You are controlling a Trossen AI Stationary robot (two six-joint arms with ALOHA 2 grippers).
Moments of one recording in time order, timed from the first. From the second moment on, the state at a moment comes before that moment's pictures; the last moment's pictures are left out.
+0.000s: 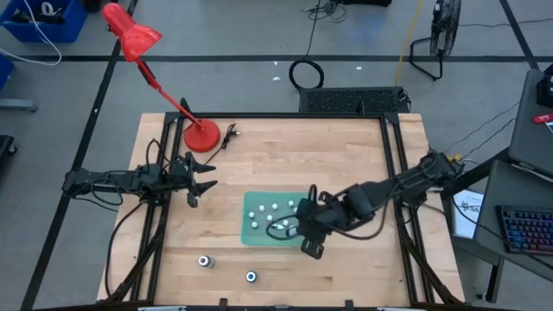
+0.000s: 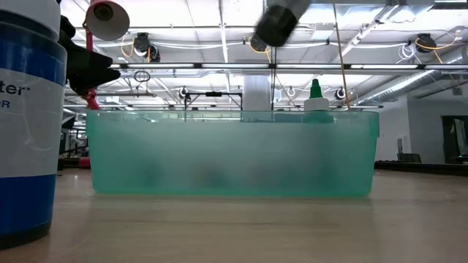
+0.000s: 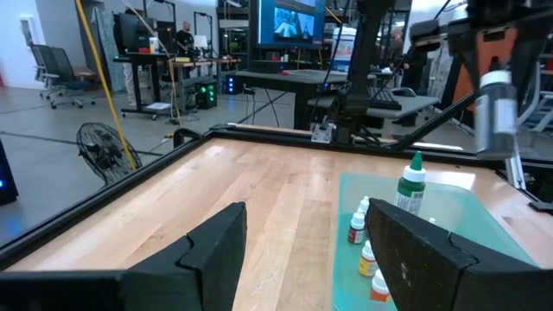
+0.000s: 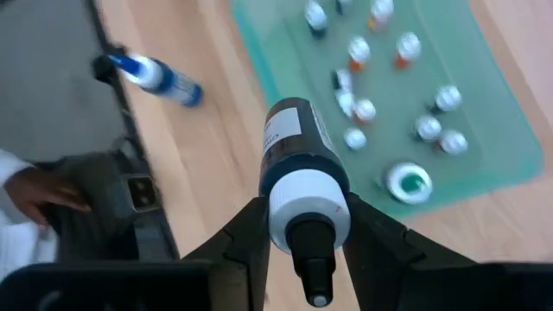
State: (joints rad) left arm -0.05 0.07 0.01 0.08 -0.23 -0.06; right arm 0.42 1.73 1.73 -1.10 0.10 0.83
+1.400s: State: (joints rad) left arm -0.05 0.07 0.01 0.08 -0.23 -0.06; right arm 0.35 2.10 1.86 -1.37 -0.05 0.69
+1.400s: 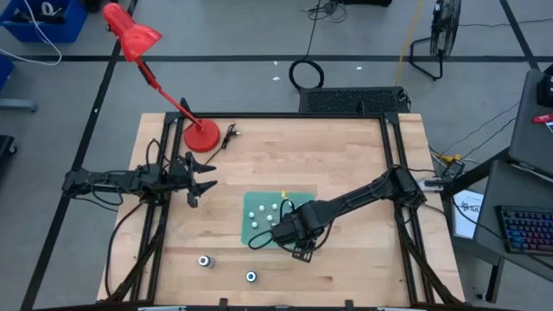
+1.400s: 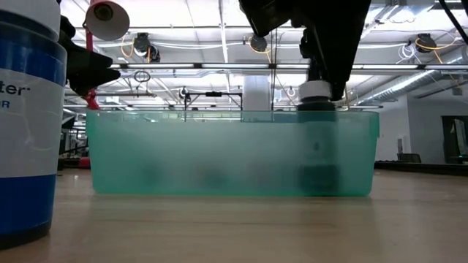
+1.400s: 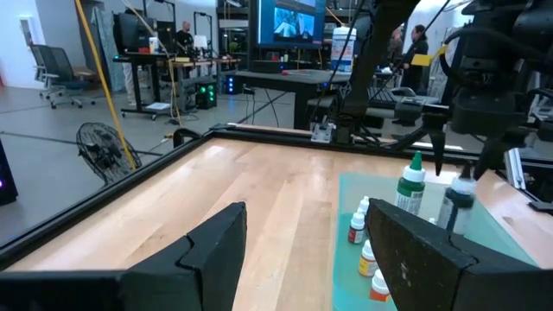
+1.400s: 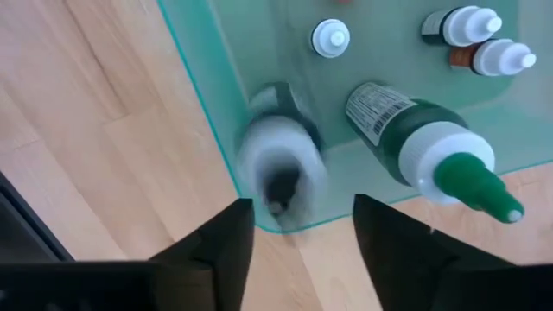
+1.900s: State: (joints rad) left arm -0.05 0.07 0.01 0.08 -0.23 -0.06; right arm 0.38 1.98 1.86 -1.46 -0.05 0.72
